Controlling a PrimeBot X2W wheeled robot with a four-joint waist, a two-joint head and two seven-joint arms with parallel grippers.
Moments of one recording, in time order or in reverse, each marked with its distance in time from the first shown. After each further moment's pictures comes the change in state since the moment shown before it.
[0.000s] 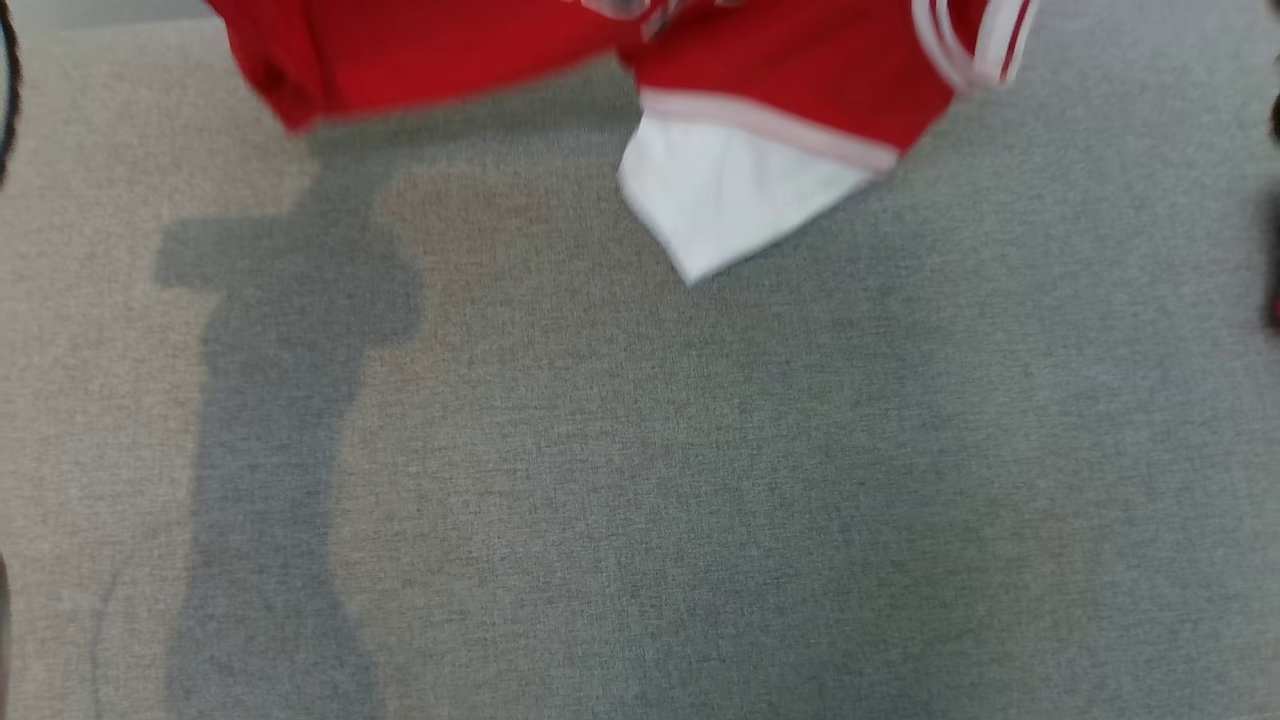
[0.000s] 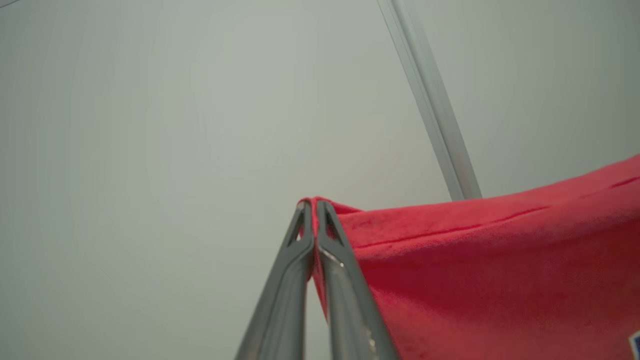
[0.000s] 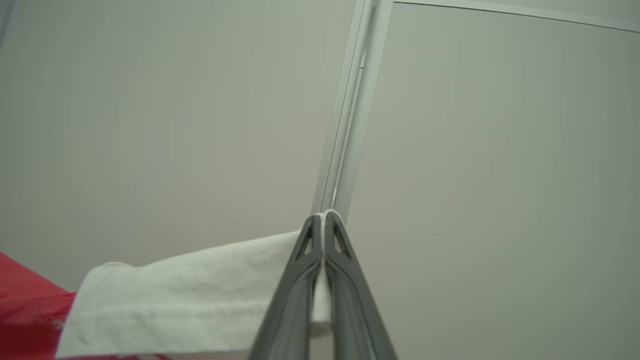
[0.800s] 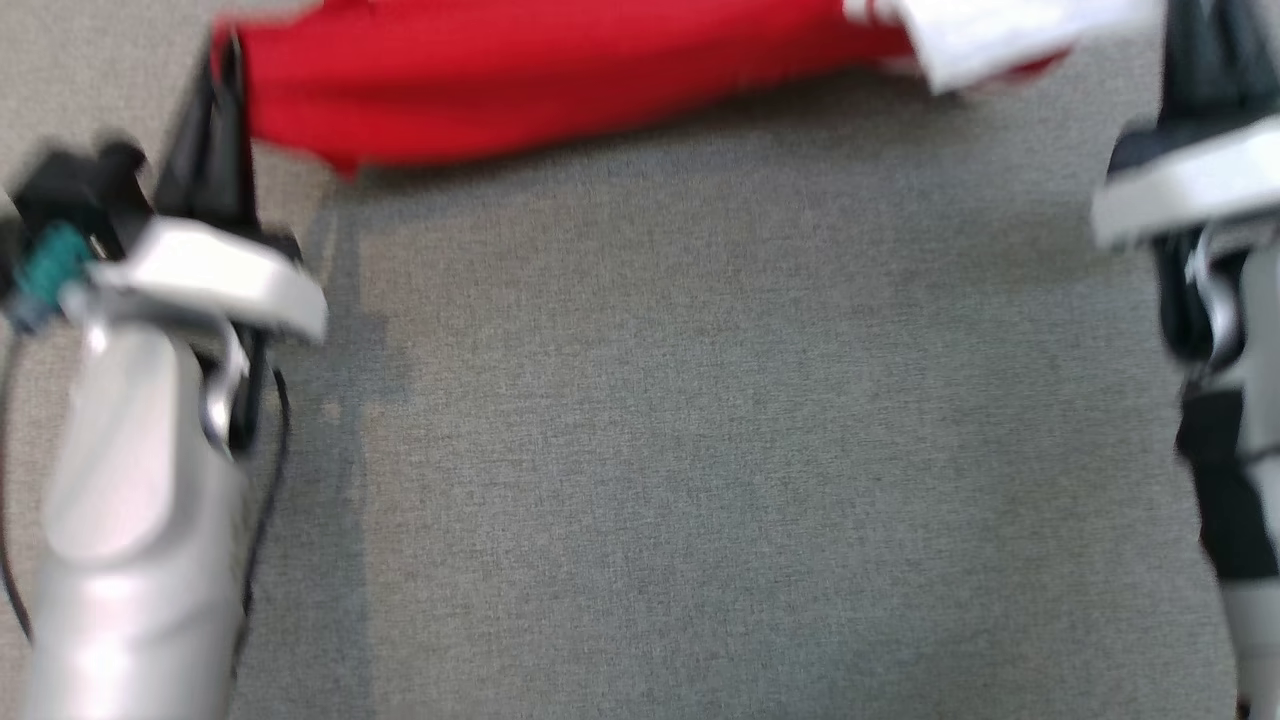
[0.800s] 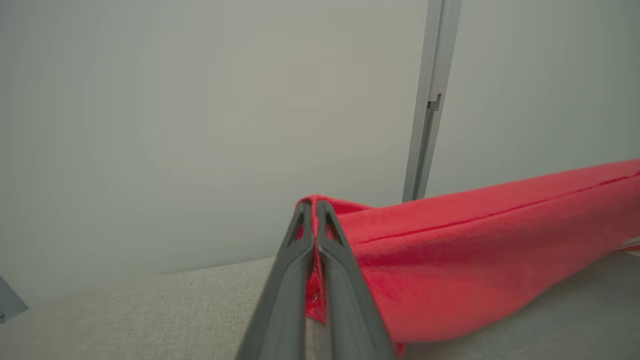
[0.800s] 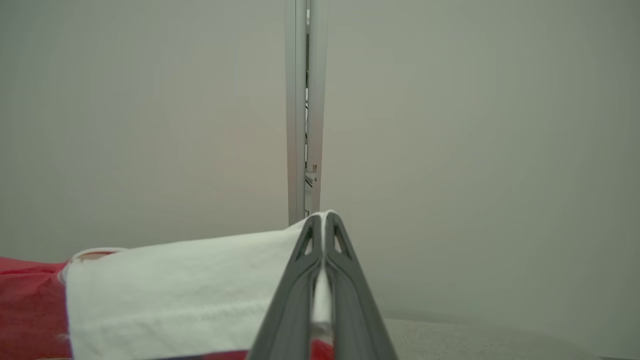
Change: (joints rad) left arm 0.453 -0.186 0.136 -0.061 -0.083 0.022 -0.006; right arm 0.441 -0.016 -0.095 -0.088 0.071 0.000 0.000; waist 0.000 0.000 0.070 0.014
